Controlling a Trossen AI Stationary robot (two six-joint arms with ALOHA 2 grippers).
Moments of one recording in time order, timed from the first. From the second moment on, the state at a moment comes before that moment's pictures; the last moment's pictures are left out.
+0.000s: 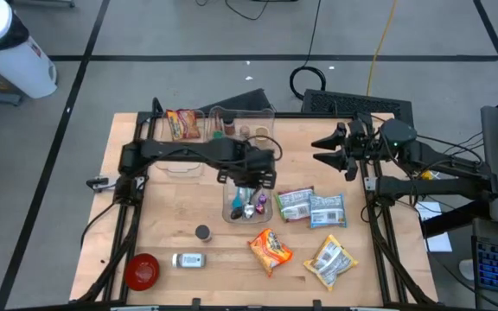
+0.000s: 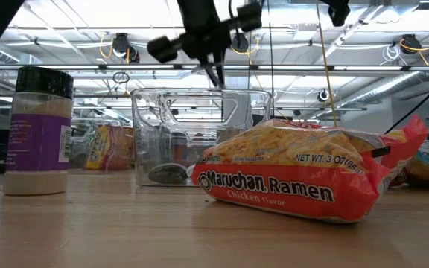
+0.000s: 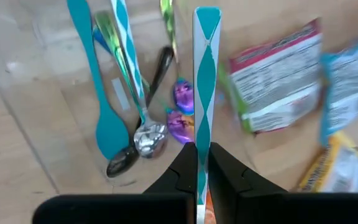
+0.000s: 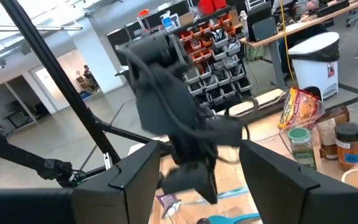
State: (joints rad) left arm 0.02 2.00 1.92 -1.15 0.02 -1.32; right arm -0.24 0.69 0.80 -0.11 -0.24 0.40
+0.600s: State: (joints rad) left arm 0.11 2.15 1.92 -1.16 0.04 -1.31; right arm -0.17 0.67 0.80 -0.18 -0.24 0.40
